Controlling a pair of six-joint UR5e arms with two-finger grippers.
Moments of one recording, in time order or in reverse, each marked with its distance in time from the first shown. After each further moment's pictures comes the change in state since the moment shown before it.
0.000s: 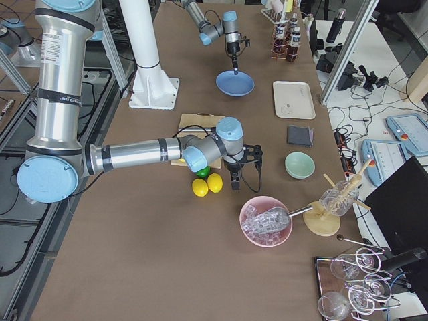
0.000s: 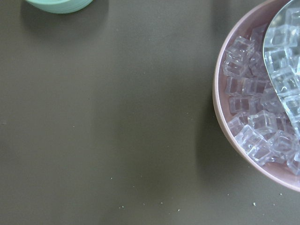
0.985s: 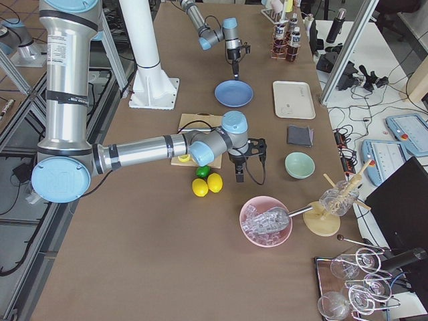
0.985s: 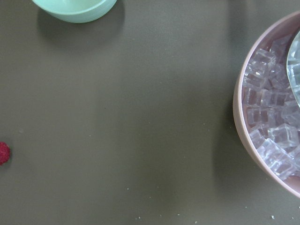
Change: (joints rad) left arm -0.021 -0.008 0.028 0.016 -0.005 0.110; right arm -0.049 0.072 -0.004 -0.003 -0.006 0.105
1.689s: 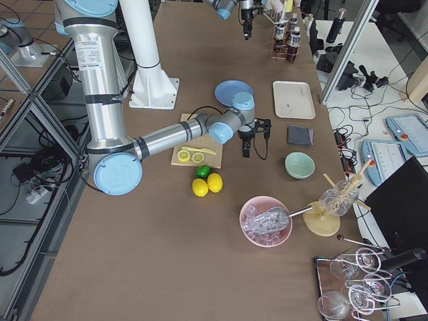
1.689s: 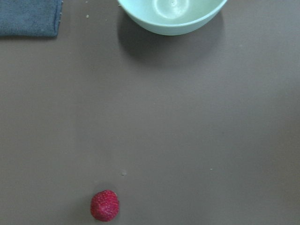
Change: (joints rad) left arm -0.462 0.320 -0.085 0.018 -0.436 0.514; right arm -0.214 0.204 -0.076 -0.003 -0.140 0.297
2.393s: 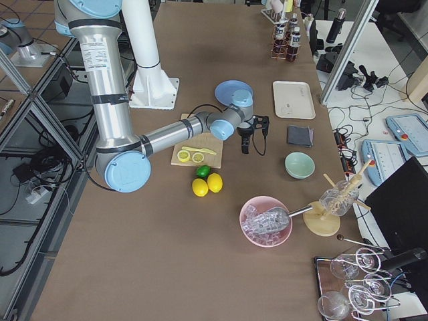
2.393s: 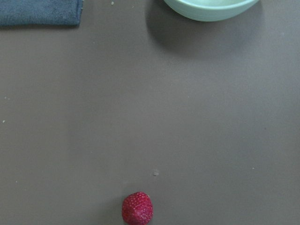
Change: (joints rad) left arm -0.420 0.070 -0.003 0.669 -0.034 0.947; right arm -0.039 0.022 -0.011 0.004 -0.025 0.029
